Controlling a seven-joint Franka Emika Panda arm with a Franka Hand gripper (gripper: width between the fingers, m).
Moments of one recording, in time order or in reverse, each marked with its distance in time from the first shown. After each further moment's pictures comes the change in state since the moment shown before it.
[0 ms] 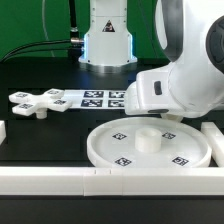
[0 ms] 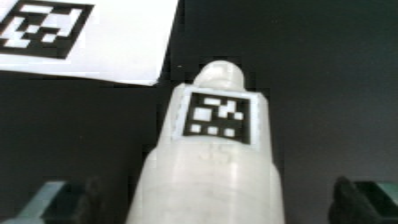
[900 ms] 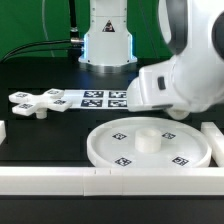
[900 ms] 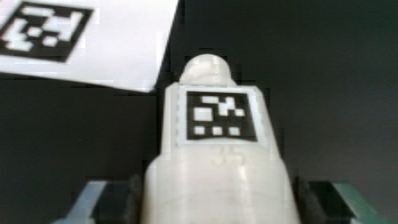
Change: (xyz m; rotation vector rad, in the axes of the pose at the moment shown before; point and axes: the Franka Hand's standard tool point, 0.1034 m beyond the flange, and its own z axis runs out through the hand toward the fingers) arm -0.027 -0.004 -0.032 -0.004 0.001 -0.070
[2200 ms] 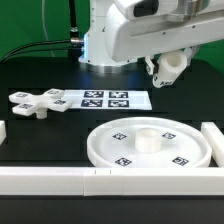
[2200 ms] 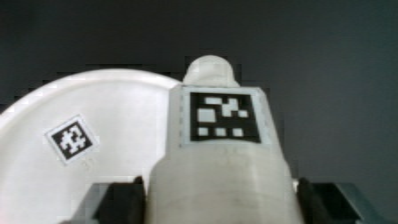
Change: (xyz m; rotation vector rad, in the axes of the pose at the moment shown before) arm -0.024 0.034 -0.089 -0.043 0.573 -0.138
